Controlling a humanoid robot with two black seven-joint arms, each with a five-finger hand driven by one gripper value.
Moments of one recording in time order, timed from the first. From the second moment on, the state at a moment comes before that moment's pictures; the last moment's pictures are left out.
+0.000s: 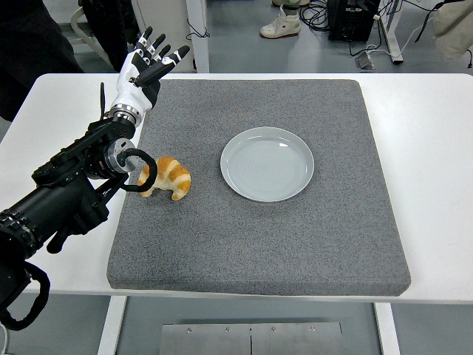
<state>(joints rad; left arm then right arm) -0.96 0.10 -0.62 -0.62 0.07 0.07 -0.40 -0.03 0.00 0.00 0.13 -0.11 0.03 0.41</state>
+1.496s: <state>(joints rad) -1.19 0.78 0.00 -1.36 0.71 0.09 -0.21 -0.03 0.00 0.00 0.13 -0.11 0.02 0.41</state>
